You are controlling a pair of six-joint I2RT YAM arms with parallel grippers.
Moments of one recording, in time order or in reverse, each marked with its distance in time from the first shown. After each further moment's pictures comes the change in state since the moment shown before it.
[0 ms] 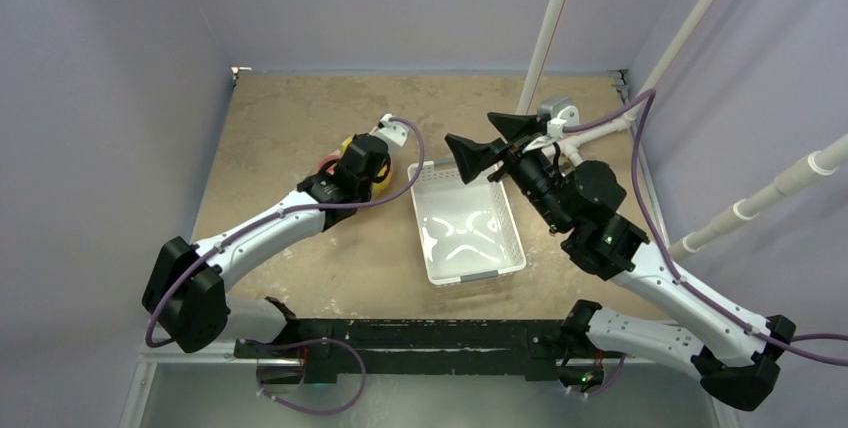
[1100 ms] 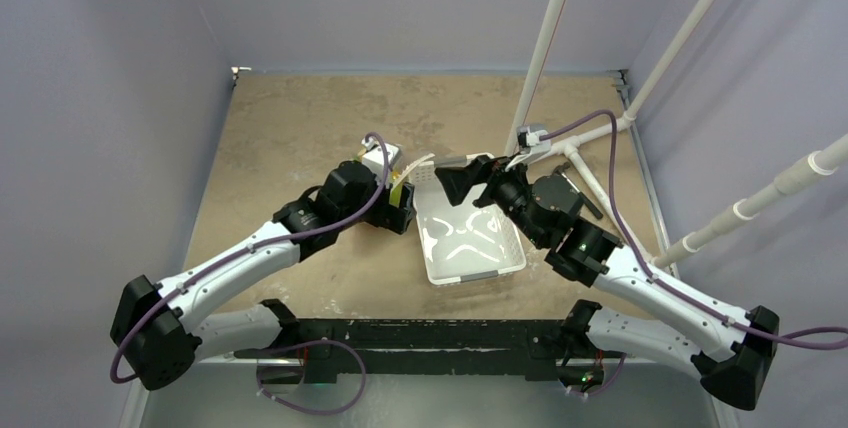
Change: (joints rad) left arm -0.064 -0.204 -0.163 -0.064 0.570 -0.582; right arm 0.000 0.003 -0.217 -0.055 0.032 0.379
